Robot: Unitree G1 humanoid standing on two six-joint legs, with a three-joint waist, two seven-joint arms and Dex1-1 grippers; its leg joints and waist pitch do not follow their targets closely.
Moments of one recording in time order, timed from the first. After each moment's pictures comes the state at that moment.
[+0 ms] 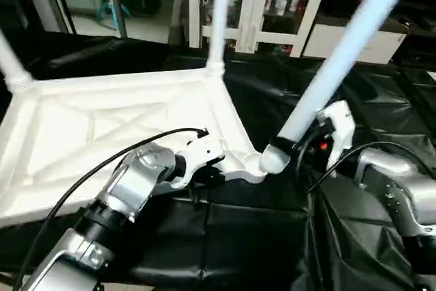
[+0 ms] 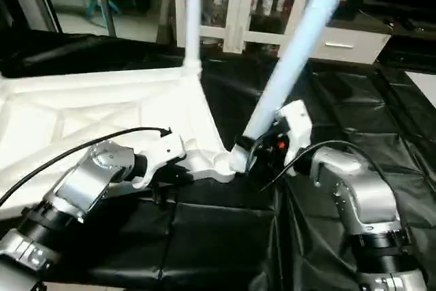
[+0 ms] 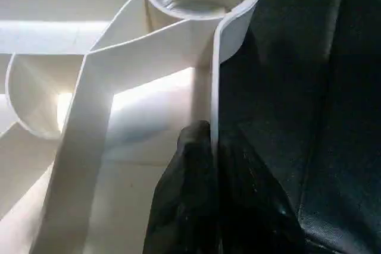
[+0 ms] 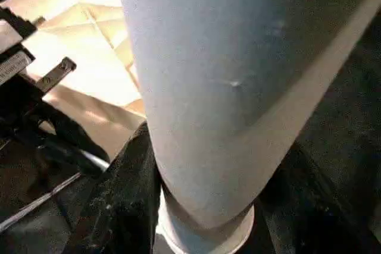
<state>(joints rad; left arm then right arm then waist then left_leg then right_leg) -0.52 0.35 -0.39 0.23 0.13 0.49 -1.03 -0.36 -0.48 0.03 0.02 0.43 0.63 0.74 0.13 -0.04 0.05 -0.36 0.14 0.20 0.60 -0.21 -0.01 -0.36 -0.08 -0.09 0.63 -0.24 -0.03</state>
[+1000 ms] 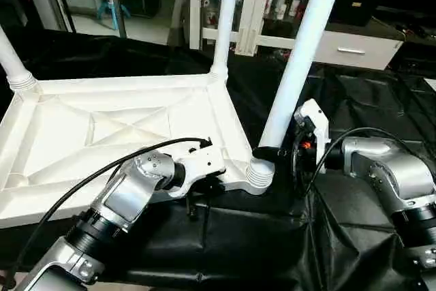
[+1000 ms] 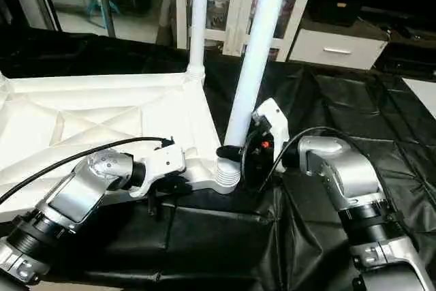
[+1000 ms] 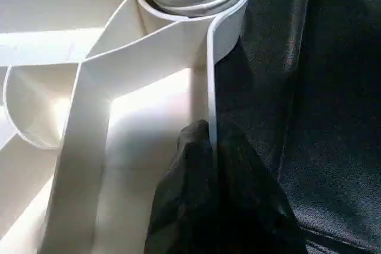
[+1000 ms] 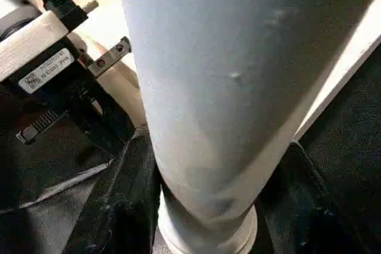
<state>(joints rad) -0.48 0.40 -0.46 0.14 0.13 0.47 -1.06 -0.50 -0.52 0.16 0.17 0.40 0.66 0.99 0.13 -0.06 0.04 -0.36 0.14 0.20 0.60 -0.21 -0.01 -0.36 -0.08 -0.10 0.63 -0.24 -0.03</state>
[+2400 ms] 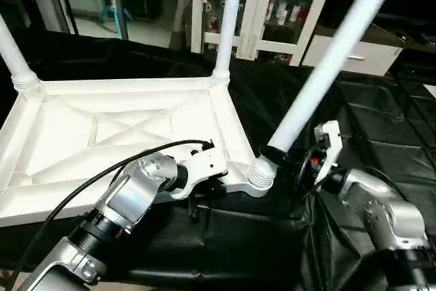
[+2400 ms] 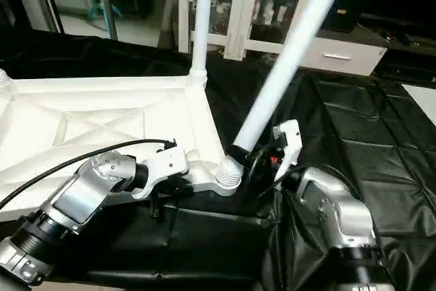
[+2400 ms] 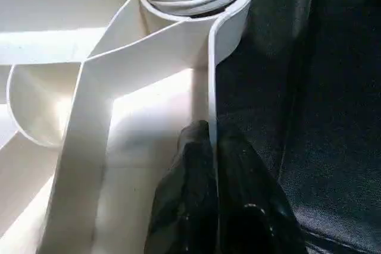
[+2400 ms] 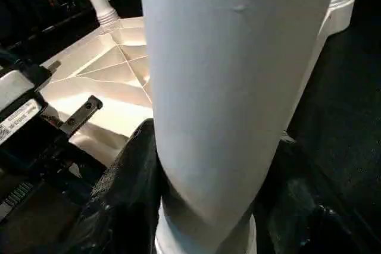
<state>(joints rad) -0.49 0.38 -0.47 0.16 0.13 0.47 -1.04 -0.22 -0.33 -0.04 0.14 0.48 0.46 0.83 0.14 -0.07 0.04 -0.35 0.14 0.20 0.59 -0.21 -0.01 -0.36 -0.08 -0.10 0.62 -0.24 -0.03</state>
